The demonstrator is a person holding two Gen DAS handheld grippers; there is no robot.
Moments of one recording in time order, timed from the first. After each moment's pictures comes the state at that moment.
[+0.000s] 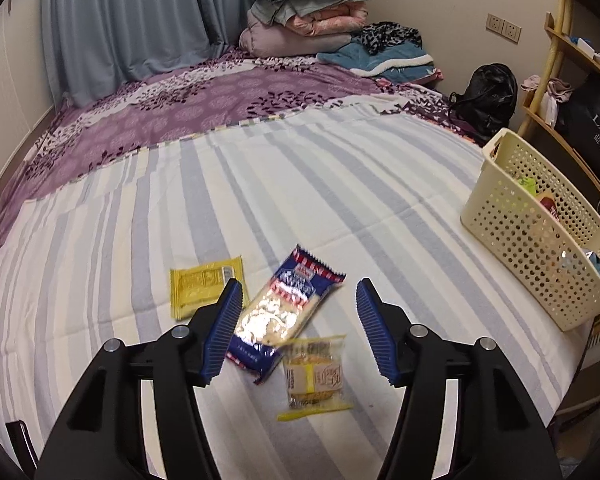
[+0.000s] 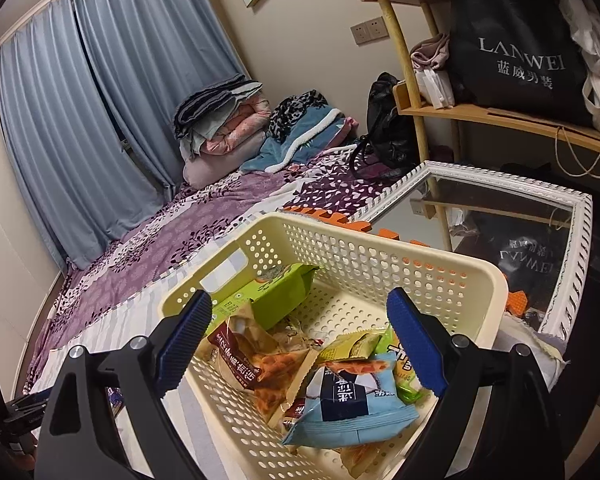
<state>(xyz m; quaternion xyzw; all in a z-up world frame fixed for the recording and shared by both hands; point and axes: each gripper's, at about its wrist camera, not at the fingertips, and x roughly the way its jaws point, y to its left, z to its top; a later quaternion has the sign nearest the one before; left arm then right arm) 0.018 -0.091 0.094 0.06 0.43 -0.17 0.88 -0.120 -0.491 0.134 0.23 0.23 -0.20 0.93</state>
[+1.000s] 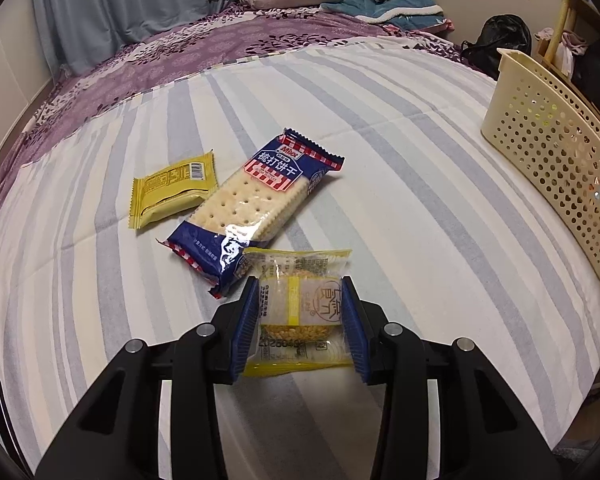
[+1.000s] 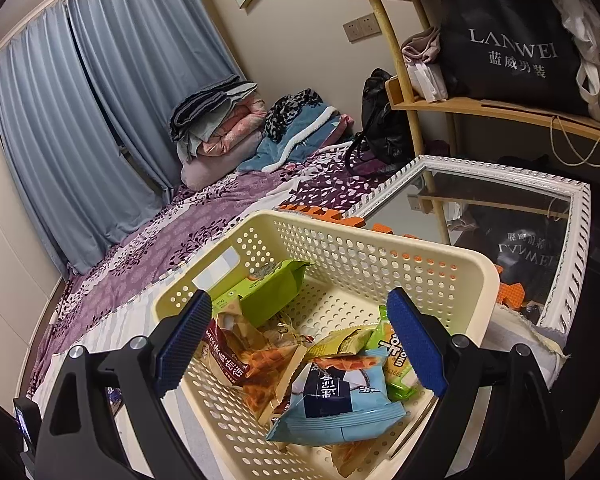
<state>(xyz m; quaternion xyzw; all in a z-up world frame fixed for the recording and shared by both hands) -0.008 -0.111 0.027 0.09 0.49 -0.15 0.86 -0.129 -0.500 0.127 0.24 0.22 -0.20 0.92</state>
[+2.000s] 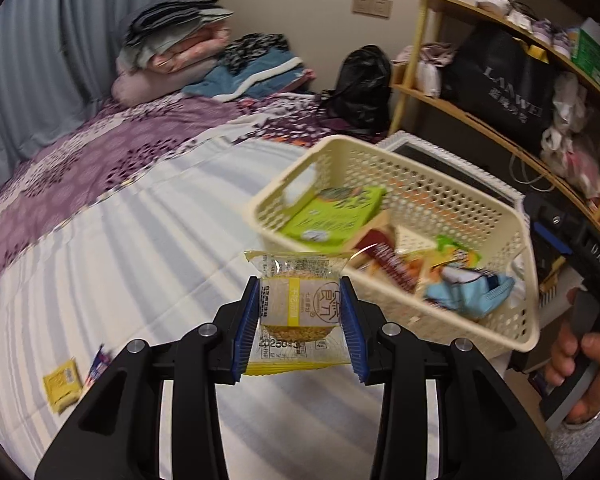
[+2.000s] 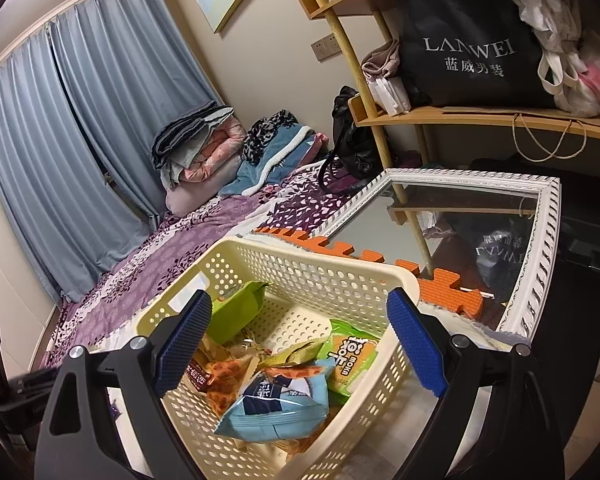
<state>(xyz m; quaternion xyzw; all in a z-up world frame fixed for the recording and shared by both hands) -0.015 -0.293 0.144 0.12 0.37 -0.36 0.85 -0.166 -0.533 0.126 0.26 0.19 -0.23 0.92</state>
